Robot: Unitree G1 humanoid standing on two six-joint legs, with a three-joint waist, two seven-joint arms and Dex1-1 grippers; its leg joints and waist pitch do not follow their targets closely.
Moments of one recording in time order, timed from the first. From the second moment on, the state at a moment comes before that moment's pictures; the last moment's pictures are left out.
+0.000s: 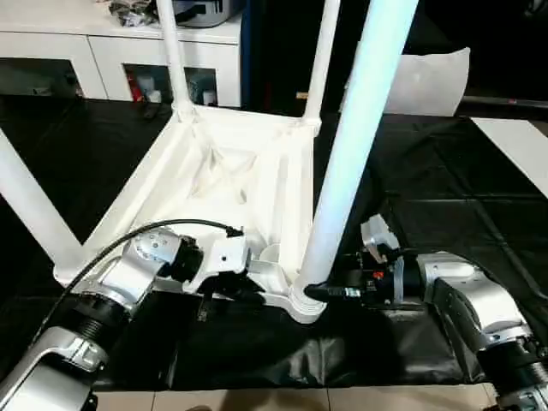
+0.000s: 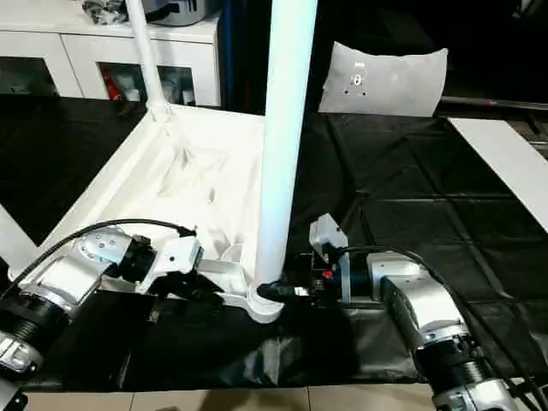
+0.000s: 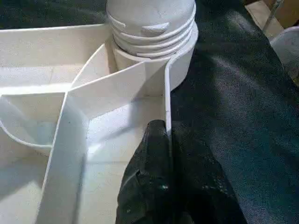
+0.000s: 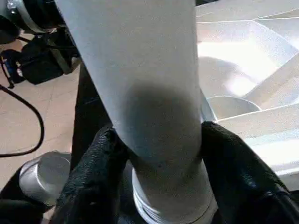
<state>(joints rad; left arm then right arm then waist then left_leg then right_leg) -0.55 0.49 -0.42 0.50 -0.03 -0.09 -1.39 -0.35 -0.46 0.21 0.22 0.38 0.31 1.28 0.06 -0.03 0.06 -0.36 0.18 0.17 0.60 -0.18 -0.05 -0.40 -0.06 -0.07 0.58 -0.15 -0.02</state>
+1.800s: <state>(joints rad) -0.58 0.33 -0.35 0.50 0.07 0.14 -1.04 -0.26 -0.32 0.05 0.20 0.20 0.19 0.75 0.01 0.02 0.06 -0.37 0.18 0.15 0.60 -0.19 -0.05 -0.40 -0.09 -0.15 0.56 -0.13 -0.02</state>
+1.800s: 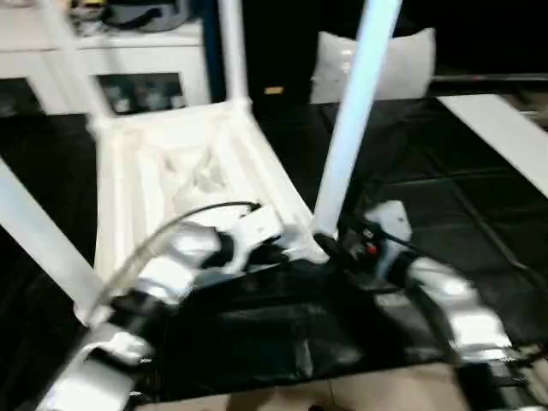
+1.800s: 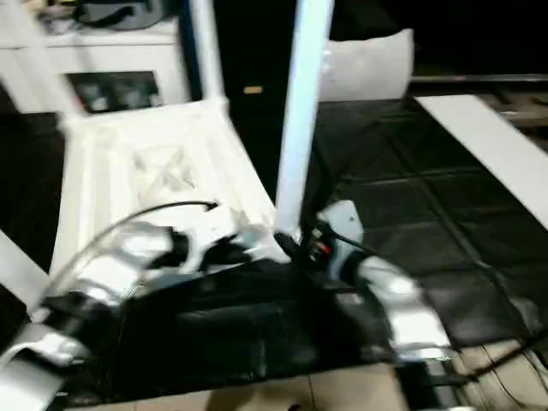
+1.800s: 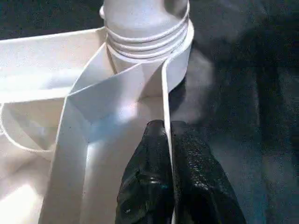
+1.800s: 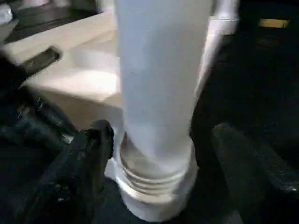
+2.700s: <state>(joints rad) -0.54 0.47 -0.42 0.43 0.00 0.00 -1.38 -0.34 -0.48 0.17 0.21 0.38 0.34 1.32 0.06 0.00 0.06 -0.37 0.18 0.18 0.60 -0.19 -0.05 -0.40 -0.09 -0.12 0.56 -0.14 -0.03</state>
